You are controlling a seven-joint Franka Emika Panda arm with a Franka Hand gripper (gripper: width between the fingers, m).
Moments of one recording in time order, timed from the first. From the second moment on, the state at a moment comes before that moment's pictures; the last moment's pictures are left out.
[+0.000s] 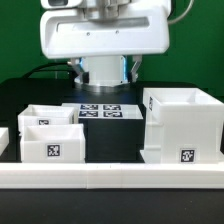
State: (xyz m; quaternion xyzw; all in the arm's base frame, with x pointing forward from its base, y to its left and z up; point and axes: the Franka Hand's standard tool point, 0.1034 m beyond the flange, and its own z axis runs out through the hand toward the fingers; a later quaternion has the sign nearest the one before) arm 0.545 -0.023 0.122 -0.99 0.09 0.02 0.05
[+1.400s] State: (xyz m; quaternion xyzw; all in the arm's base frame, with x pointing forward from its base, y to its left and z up) arm 0.536 -0.076 0.031 -1.00 -0.05 0.01 0.00
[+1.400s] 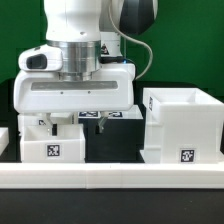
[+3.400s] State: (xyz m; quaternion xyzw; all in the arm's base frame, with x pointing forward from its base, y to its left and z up) arm 0.525 -0.074 0.006 -1.00 -0.07 -0.02 -0.01
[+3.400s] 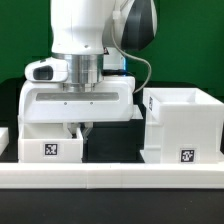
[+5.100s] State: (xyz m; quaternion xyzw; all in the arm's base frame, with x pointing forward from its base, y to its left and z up) arm 0.524 -0.057 0.025 -0.85 -0.53 0.00 -0.02
